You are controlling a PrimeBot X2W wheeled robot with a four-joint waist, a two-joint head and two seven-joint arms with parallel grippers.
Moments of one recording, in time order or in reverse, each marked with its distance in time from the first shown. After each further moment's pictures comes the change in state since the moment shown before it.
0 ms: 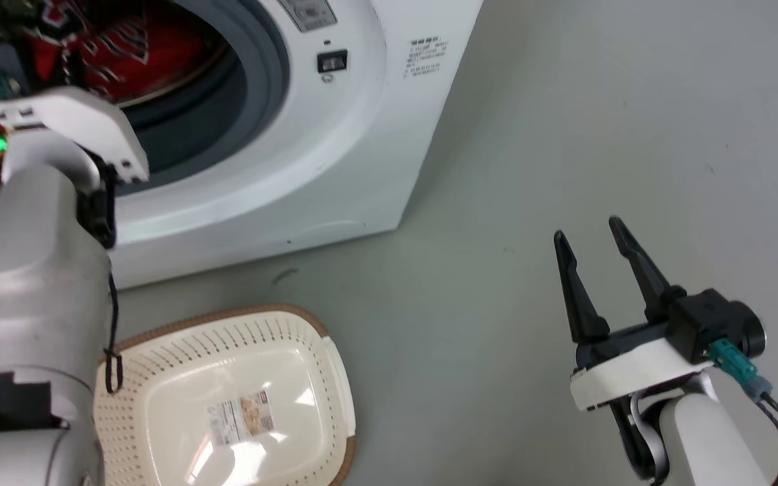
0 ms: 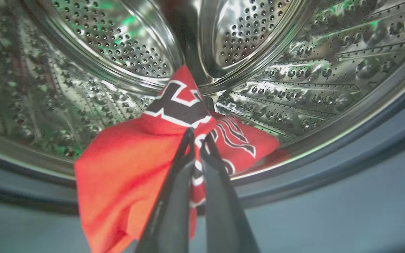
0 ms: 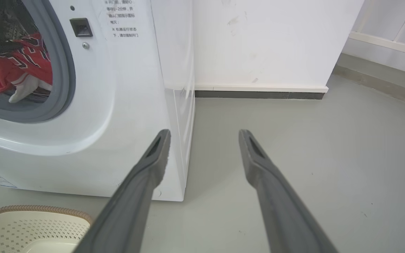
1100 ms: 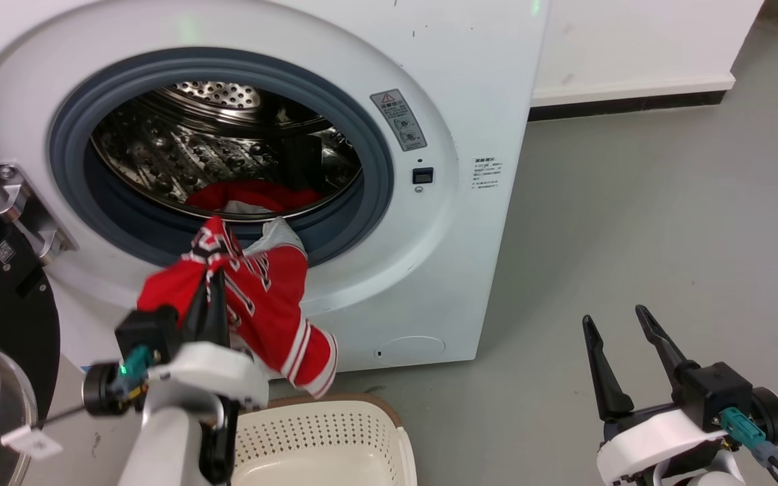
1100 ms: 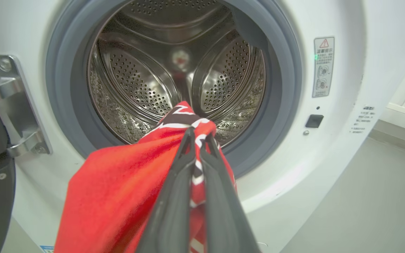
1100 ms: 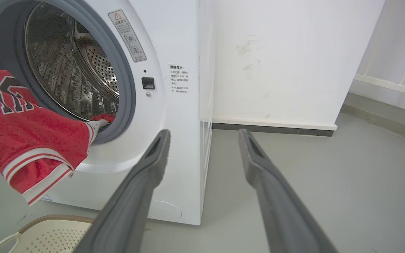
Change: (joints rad) left arm 0.760 -0.199 0.000 -0.679 -0.032 -0.033 -0.049; right arm 0.210 0.000 -0.080 -0.045 -0.064 0.000 0.062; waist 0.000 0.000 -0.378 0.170
